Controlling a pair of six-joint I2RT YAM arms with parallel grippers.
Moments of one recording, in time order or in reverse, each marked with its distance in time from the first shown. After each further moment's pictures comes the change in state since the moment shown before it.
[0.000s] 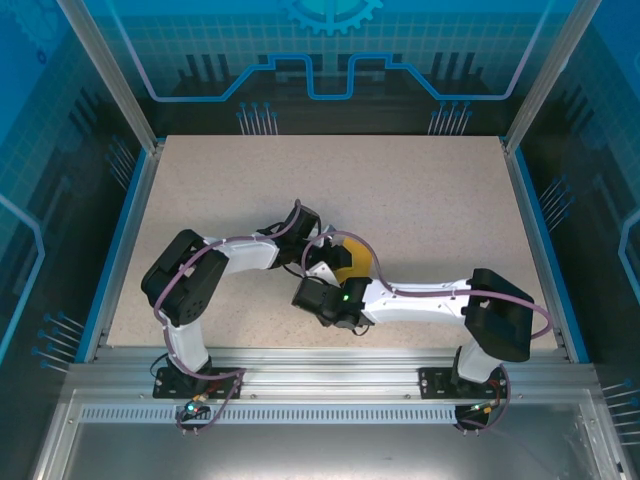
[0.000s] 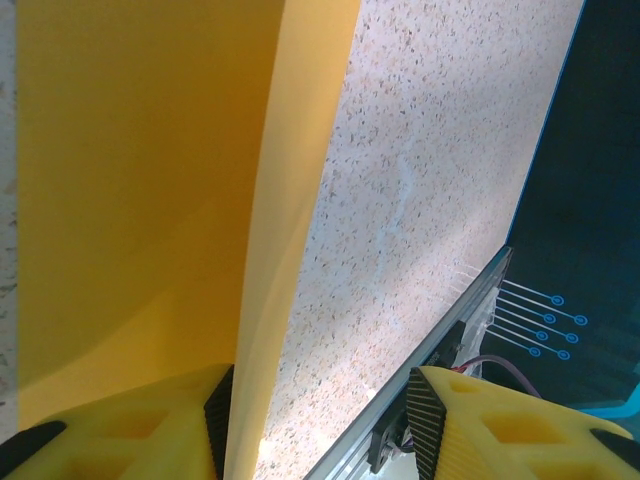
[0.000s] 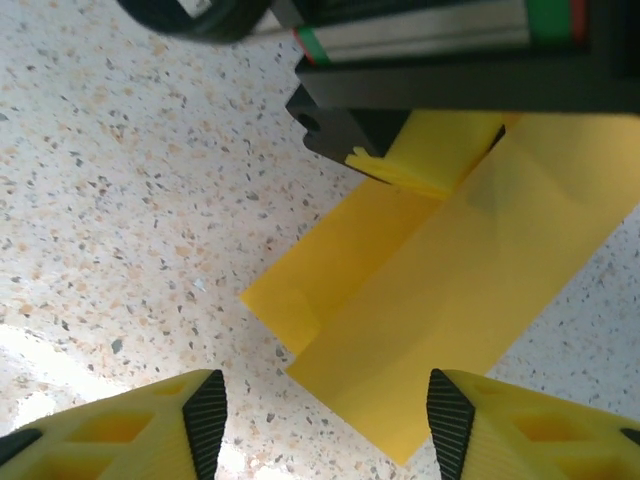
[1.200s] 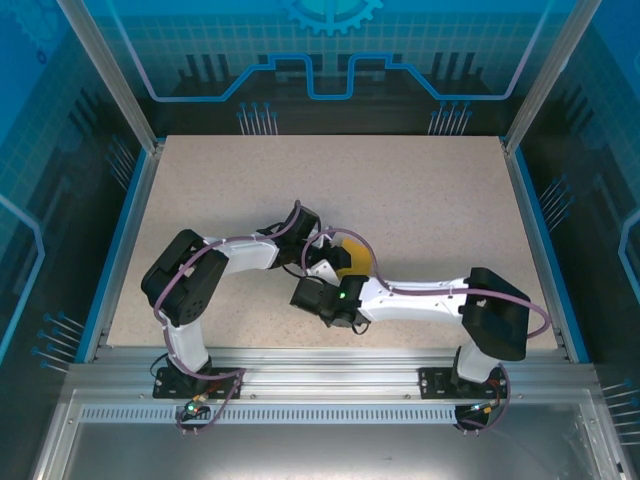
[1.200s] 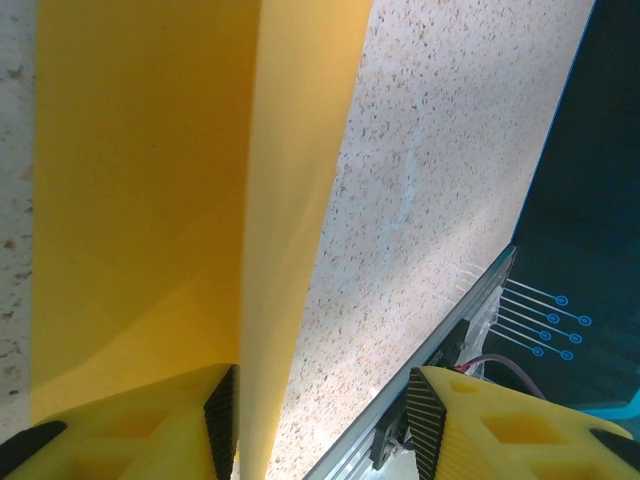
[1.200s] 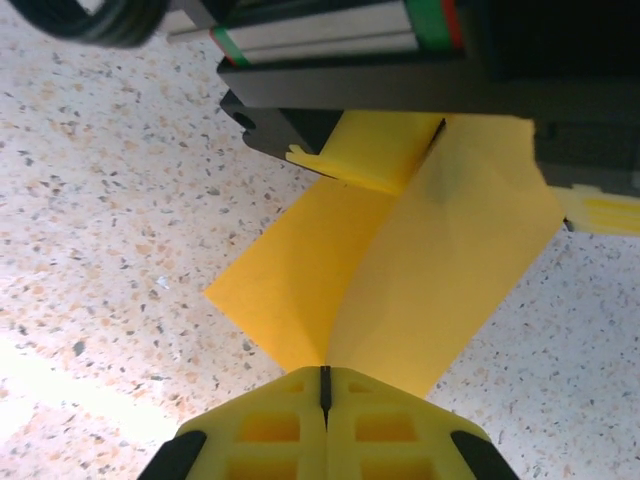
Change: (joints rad) left arm 0.001 0.000 0.000 -0.019 0.000 0.003; right arm -0.003 0.009 0.031 -0.071 0.026 0.029
